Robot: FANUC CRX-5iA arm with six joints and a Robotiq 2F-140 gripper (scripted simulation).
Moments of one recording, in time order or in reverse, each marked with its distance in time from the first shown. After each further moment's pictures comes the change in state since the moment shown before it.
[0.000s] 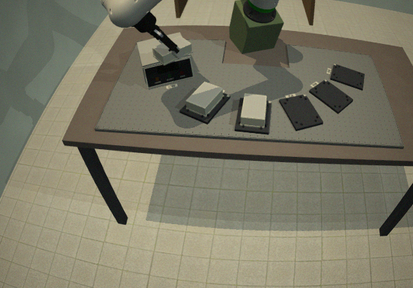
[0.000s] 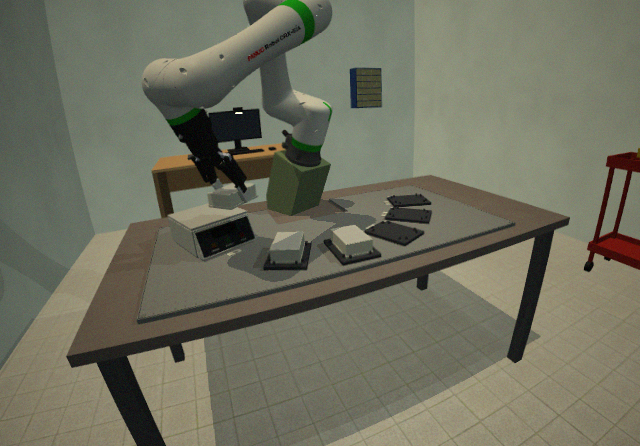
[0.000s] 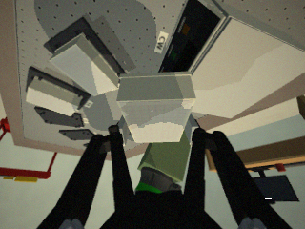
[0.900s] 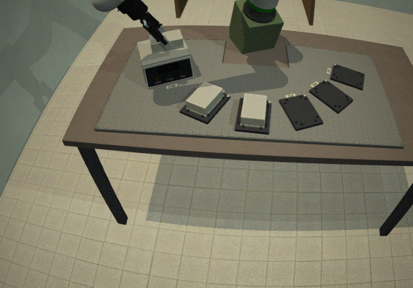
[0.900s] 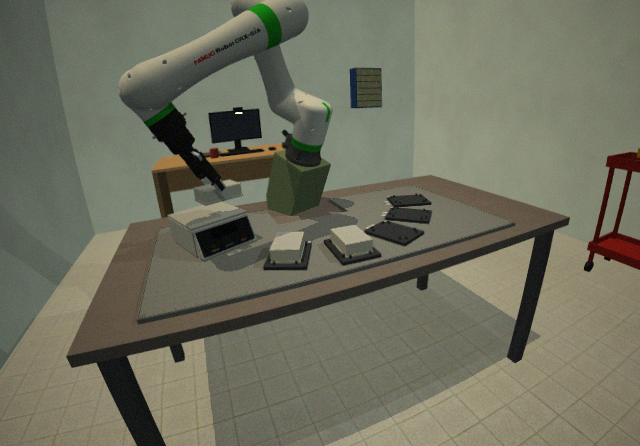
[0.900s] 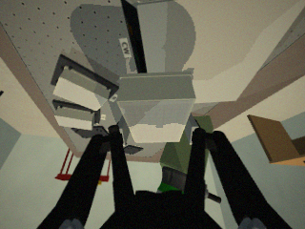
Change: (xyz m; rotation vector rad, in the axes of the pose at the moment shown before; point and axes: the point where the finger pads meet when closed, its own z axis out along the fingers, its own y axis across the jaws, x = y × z) arm -0.014 0.075 0.007 0.196 0.000 0.340
